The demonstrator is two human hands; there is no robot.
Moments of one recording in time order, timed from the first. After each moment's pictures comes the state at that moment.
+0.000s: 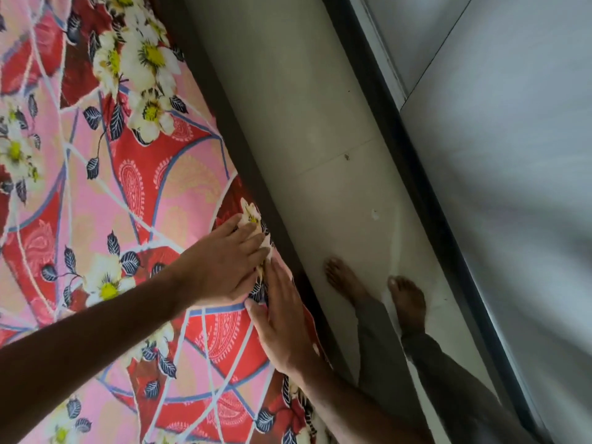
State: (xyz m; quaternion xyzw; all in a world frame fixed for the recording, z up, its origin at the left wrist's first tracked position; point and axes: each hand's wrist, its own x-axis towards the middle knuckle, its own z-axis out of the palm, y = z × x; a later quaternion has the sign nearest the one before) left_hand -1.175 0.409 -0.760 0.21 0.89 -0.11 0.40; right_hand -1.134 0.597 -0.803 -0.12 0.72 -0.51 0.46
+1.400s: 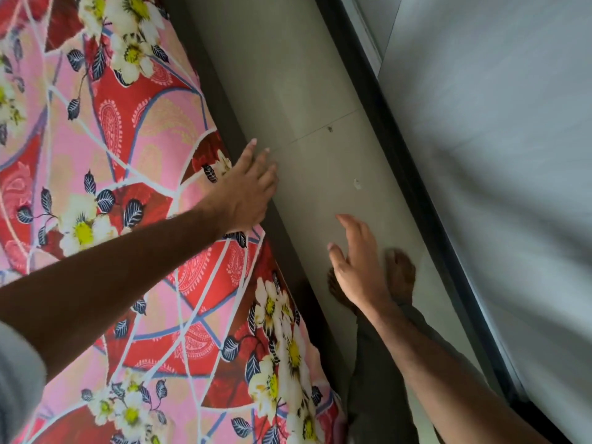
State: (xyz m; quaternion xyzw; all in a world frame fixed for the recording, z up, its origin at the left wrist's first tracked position) left_hand -1.174 0.489 -0.787 0.21 0.86 -0.35 0.30; right_hand -1.169 0.752 -0.827 -0.12 0.84 -0.41 0.33
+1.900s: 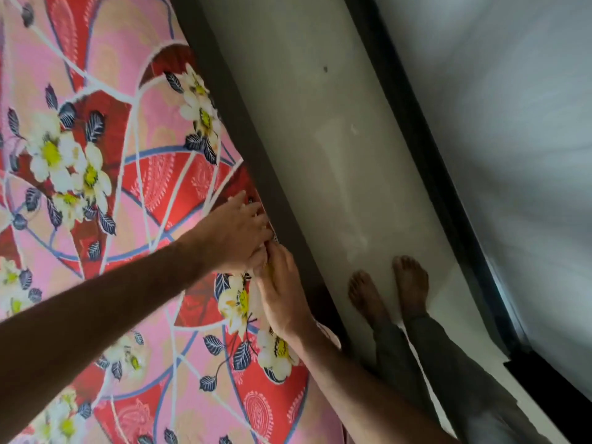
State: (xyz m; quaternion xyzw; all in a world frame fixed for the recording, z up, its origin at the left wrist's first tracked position) left_hand -1.034 0.615 -0.778 0.21 0.86 -0.14 0.44; right_hand -0.979 0.777 -0.819 -0.07 0.70 -0.56 0.45
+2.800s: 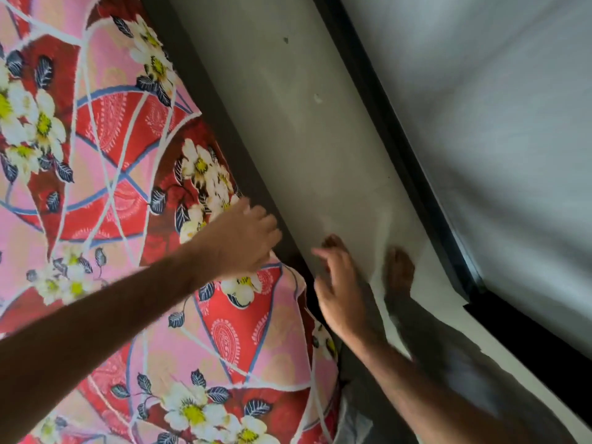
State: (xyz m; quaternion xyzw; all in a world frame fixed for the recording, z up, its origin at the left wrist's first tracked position) left_hand -0.967 0.728 -0.749 0.26 0.90 -0.10 0.33; right_hand -0.937 0.967 -0.816 -0.05 0.79 -0.47 0.38
